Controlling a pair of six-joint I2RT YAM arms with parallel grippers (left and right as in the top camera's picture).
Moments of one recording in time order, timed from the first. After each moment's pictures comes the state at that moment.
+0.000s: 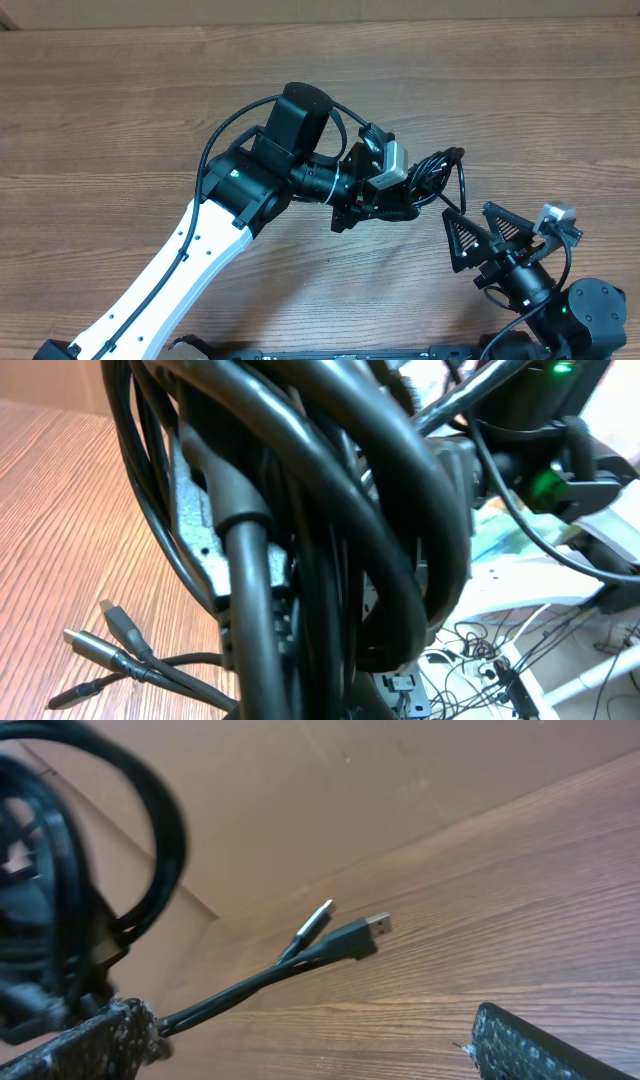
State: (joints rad) left arm -0.62 1.43 1.39 -0.64 1.05 0.35; right arm 0.08 0.25 0.59 -0.50 -0.40 0.59
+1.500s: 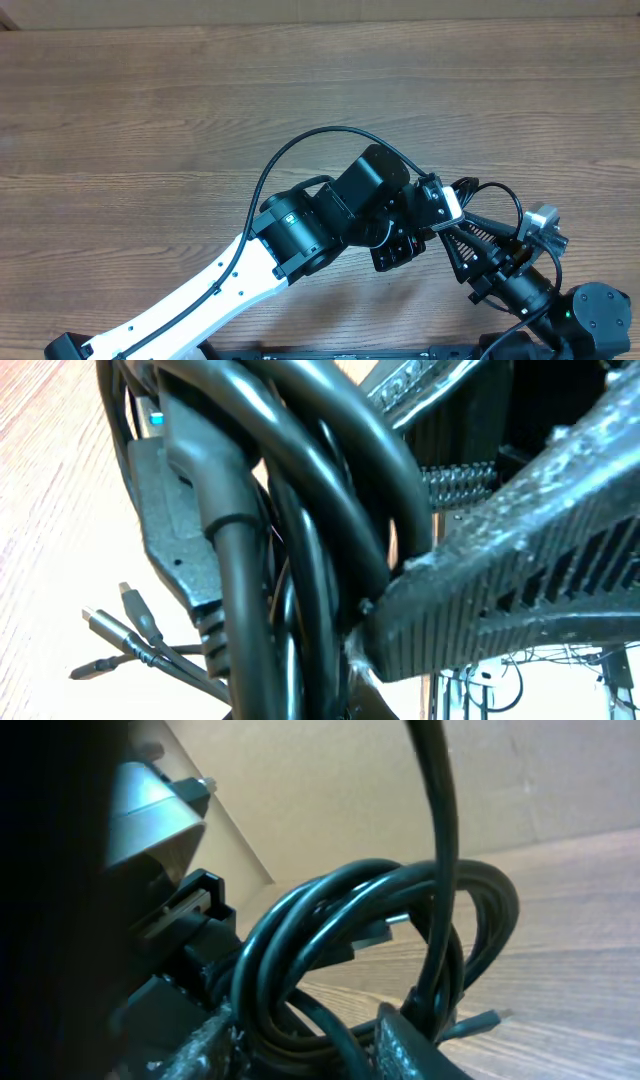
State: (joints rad) left arm -0.94 1.43 1.39 -0.71 0.40 0.19; right arm 0.08 0.25 0.59 -0.43 -0.60 0.46
